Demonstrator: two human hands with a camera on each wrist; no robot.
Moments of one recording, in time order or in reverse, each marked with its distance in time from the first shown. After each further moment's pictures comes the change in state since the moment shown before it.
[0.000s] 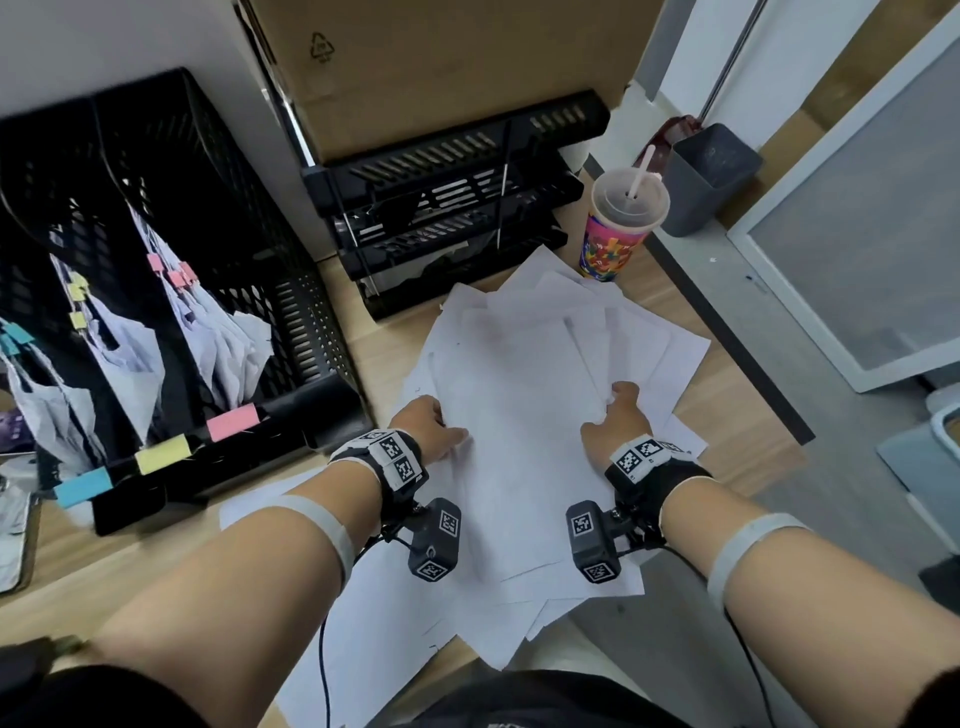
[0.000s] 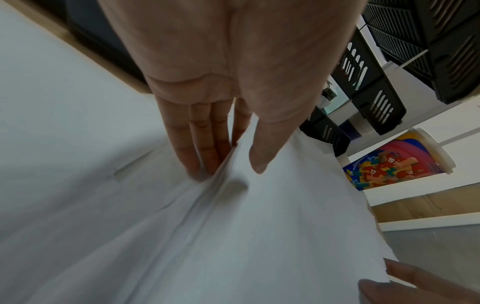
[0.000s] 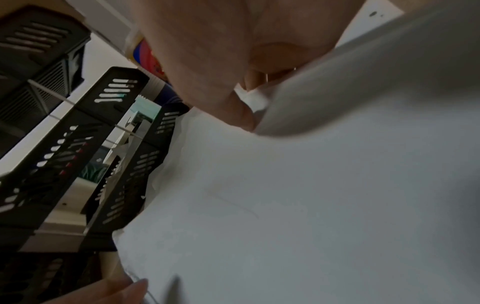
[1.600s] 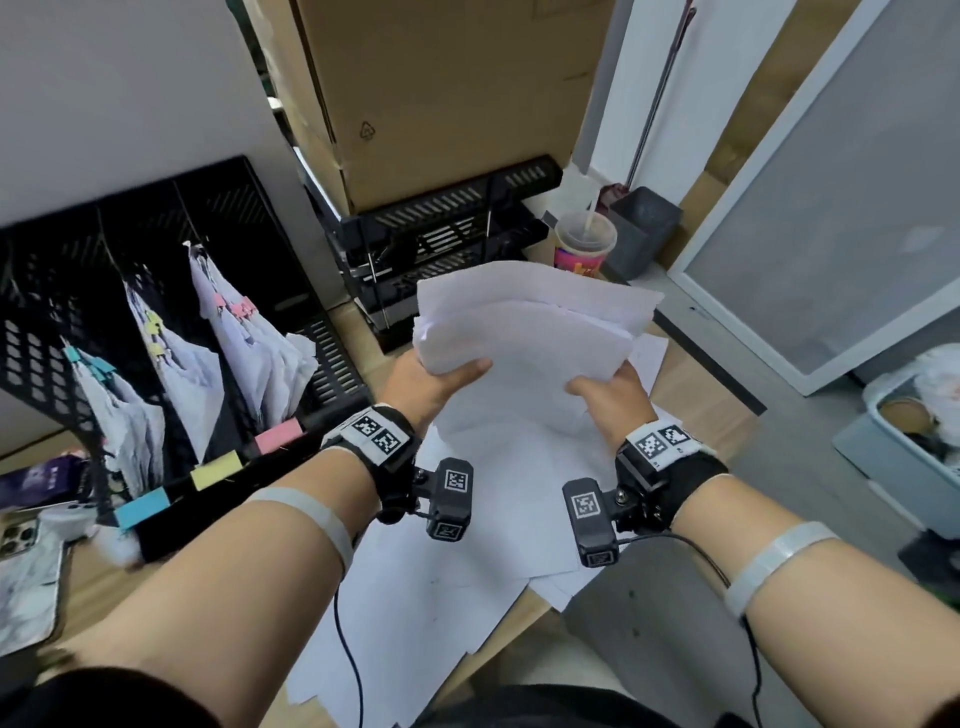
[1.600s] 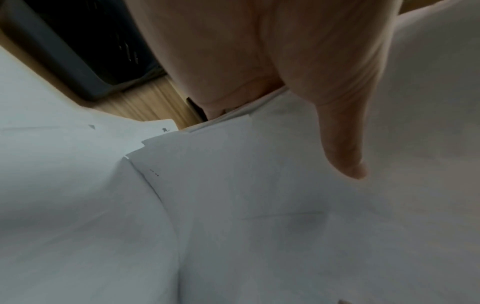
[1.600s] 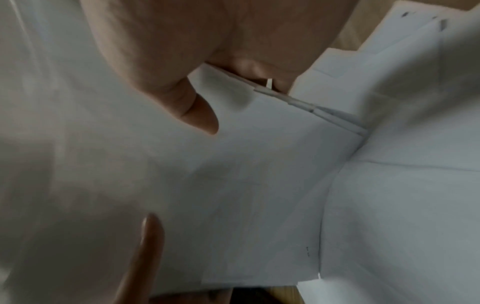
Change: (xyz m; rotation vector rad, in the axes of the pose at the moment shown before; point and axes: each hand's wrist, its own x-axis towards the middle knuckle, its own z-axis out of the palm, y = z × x) left_hand -0.075 0.028 -0.055 -0.719 0.002 0.608; right_hand -0.125 -0.060 -0.028 0.680 0.189 -0.248
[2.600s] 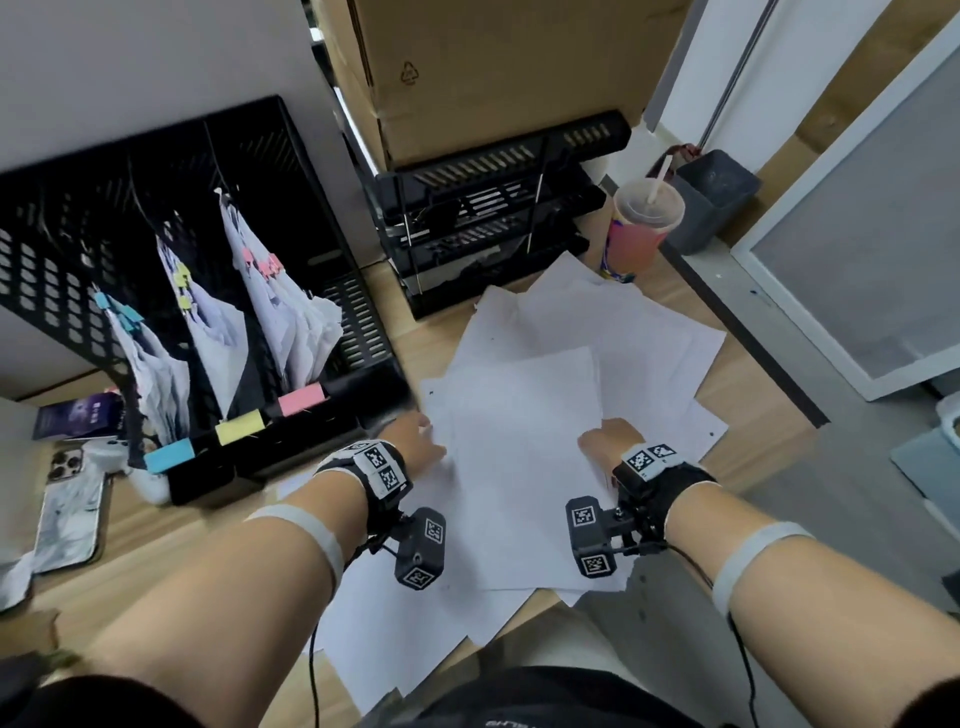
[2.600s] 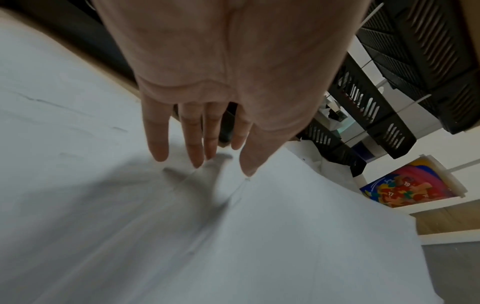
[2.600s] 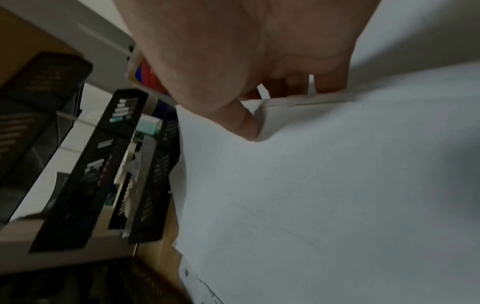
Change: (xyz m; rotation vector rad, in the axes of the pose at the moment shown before) left_hand -0.019 -0.082 -0.052 0.887 -0.004 -0.625; right_hand 0.044 0.081 0.026 -0.732 -0.372 0.433
